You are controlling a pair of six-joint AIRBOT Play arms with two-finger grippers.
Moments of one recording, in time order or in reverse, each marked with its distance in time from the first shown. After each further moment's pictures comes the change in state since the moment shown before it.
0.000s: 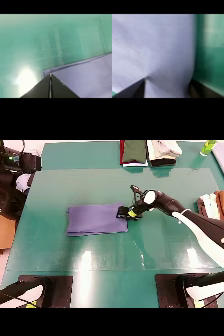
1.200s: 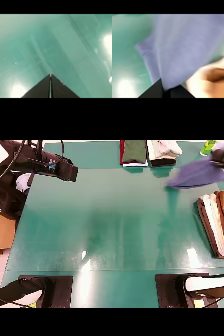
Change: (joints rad) left arm -0.338 -0.001 0.000 -0.029 0.061 -0.008; right arm -0.856 0.090 0.691 -0.481 0.399 -0.150
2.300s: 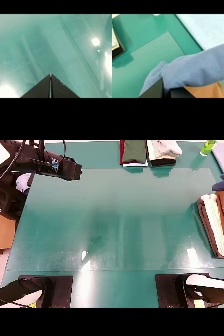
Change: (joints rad) left arm -0.012 0.000 0.000 -0.038 0.013 -0.079; right arm -0.416 0.163 0.036 0.305 -0.056 -0.121
